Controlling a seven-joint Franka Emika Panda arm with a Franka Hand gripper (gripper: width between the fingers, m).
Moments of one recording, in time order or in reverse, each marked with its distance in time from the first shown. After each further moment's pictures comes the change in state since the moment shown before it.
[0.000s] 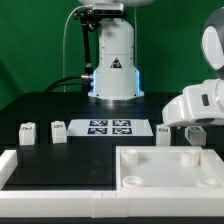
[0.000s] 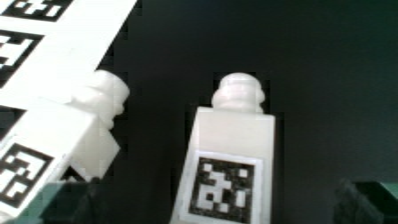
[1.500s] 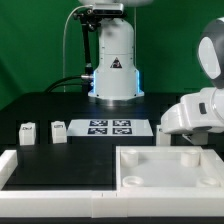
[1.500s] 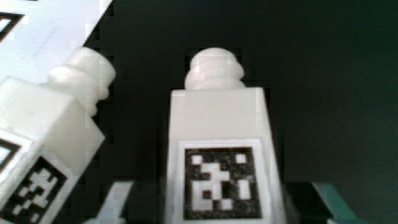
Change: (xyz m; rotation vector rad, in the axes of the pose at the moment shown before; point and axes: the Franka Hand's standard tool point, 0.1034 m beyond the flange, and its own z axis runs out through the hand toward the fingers) arm 0.007 -0.002 0.009 0.004 0.006 -0.003
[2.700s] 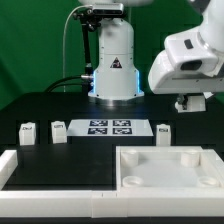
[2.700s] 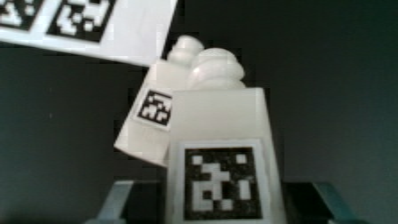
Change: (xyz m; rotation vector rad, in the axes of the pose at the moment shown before) arm -0.049 0.046 -0.086 0.022 0.369 -0.010
